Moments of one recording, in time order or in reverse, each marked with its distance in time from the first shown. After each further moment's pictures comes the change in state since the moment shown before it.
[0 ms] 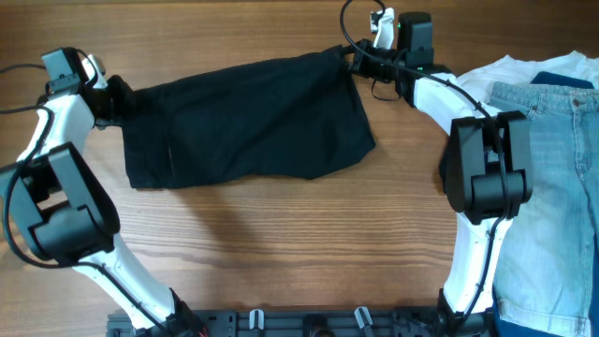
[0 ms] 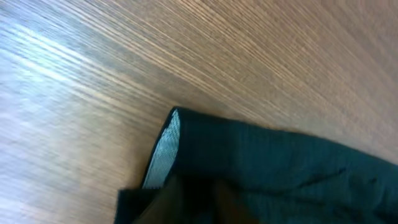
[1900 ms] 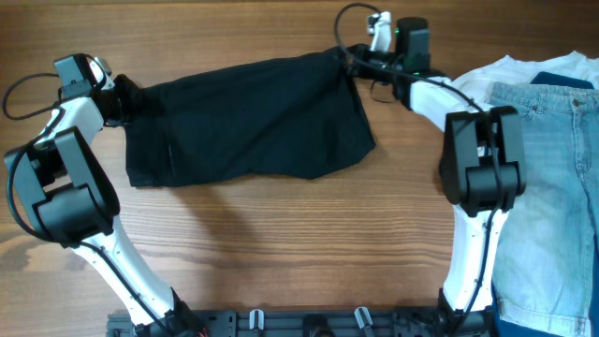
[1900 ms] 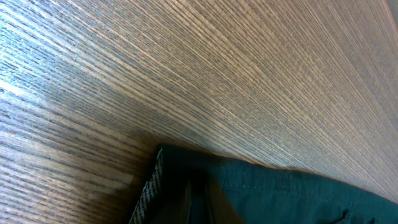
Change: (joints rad) left arm -0.005 0.127 0.008 0.181 0.081 -0.109; right arm -0.013 0.065 0.001 0.108 -0.017 -0.066
